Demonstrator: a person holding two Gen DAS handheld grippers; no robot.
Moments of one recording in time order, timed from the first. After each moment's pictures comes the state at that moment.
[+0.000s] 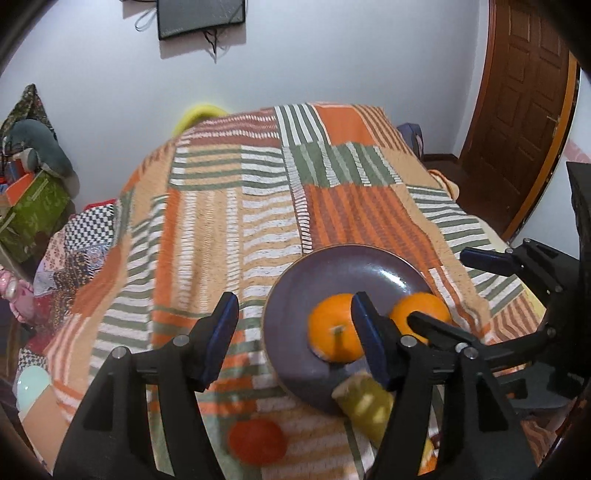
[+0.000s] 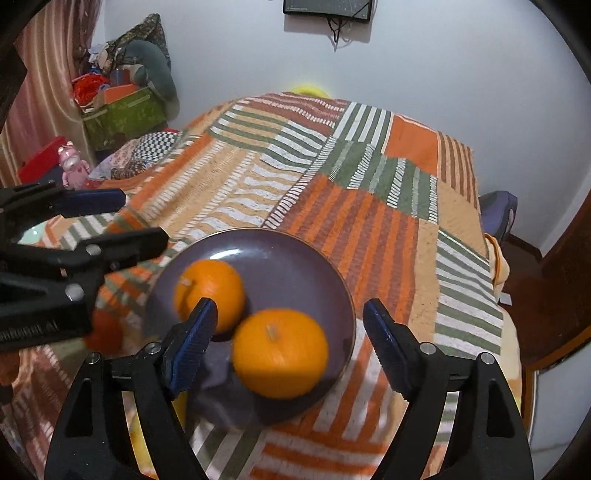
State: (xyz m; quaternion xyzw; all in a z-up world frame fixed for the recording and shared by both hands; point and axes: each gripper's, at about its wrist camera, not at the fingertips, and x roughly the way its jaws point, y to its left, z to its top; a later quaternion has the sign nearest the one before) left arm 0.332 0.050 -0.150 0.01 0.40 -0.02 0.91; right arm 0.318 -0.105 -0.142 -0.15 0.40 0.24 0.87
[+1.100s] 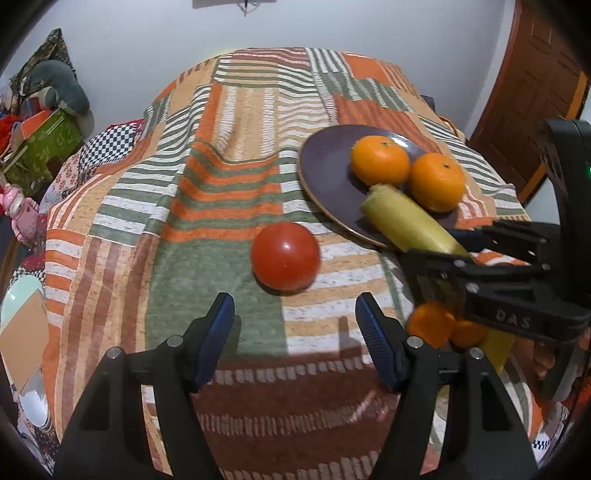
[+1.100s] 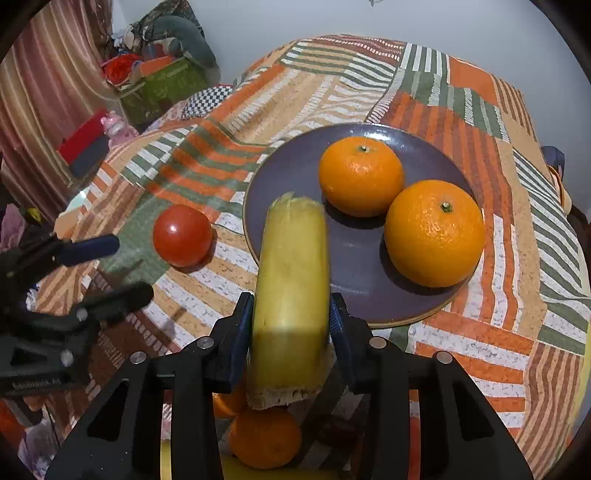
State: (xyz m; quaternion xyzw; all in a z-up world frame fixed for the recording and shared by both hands) left arm 0.213 0.080 -0.225 -0.03 0.46 -0.01 0.89; right arm 0.264 -0.075 -0.206 -0.10 0.48 0.32 0.81
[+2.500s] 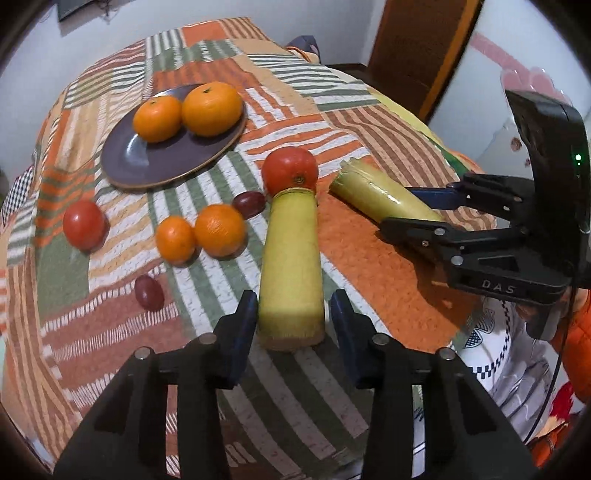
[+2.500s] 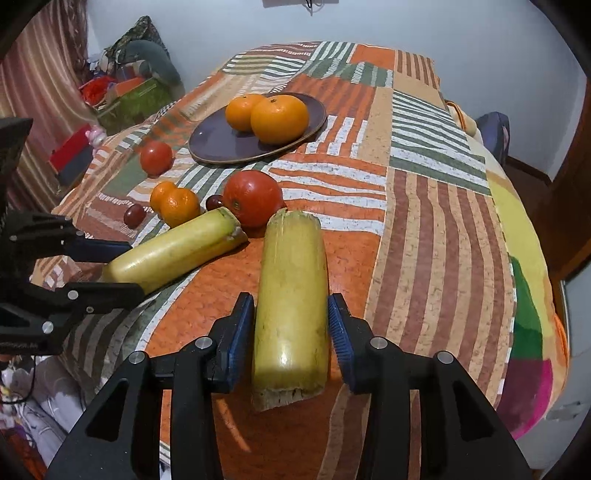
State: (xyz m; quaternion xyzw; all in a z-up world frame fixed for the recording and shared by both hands) left arm 0.155 -0.073 -0.220 0.06 0.52 -0.19 0.83; right arm 0.162 -0.226 -0.201 -0.07 0.47 0.25 0.84
